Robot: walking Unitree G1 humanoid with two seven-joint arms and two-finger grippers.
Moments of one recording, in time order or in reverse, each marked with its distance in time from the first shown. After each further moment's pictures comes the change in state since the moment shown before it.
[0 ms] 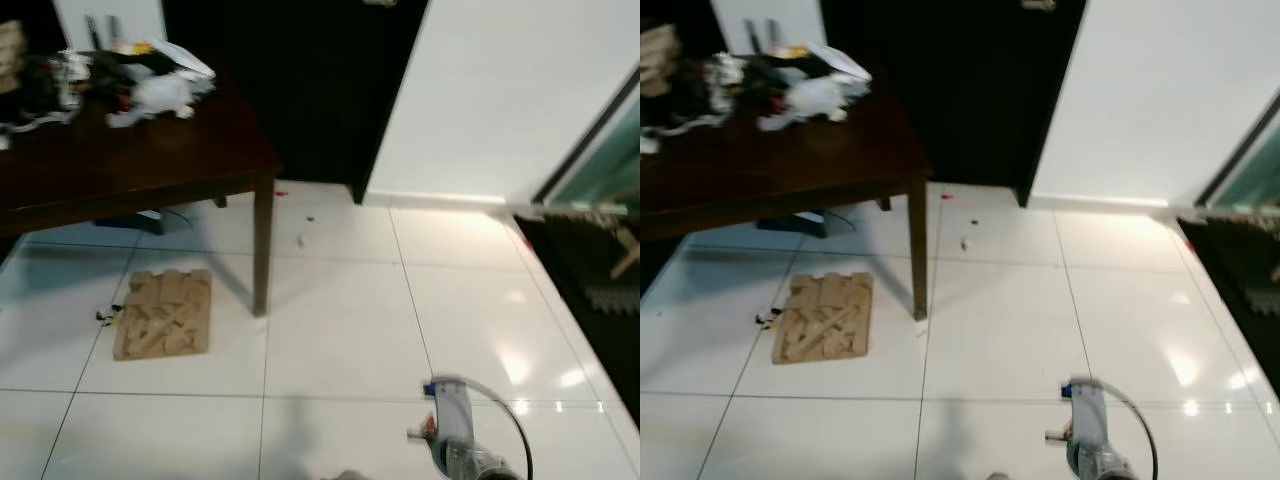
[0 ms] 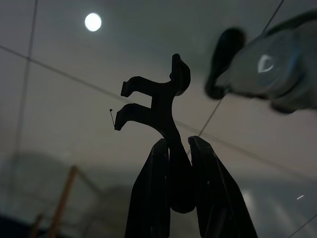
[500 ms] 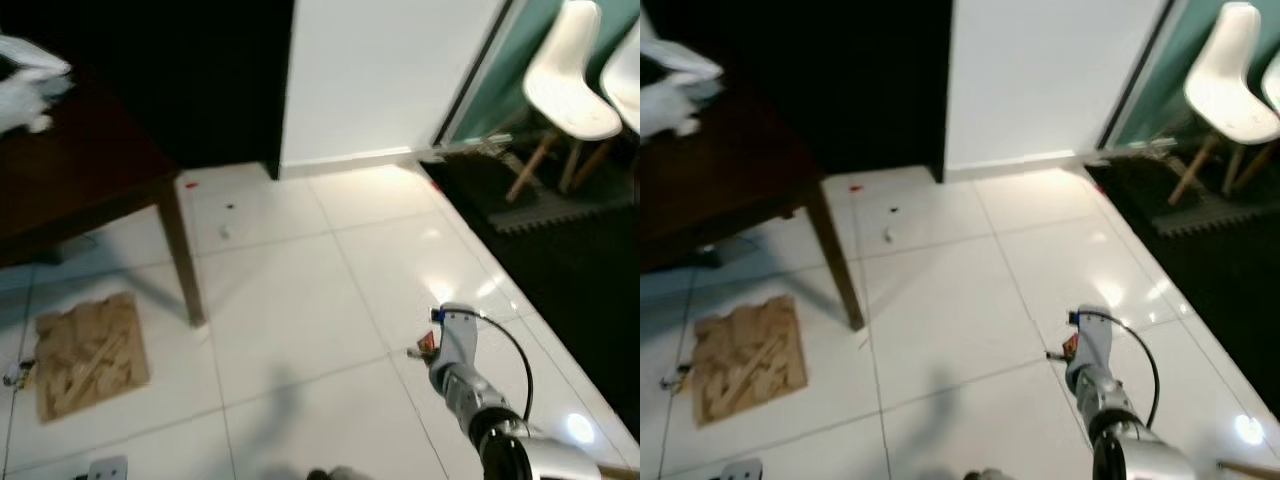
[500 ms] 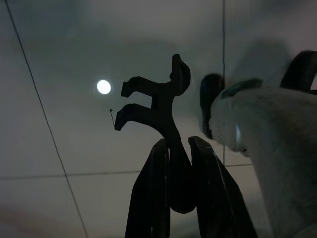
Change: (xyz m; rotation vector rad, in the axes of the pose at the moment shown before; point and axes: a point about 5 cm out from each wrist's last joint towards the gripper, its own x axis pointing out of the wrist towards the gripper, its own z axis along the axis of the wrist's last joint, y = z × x) left arm 0.005 -0.025 0.036 0.214 -0.101 -0.047; right arm -0.003 0.002 0.093 0.141 -0.277 0.031
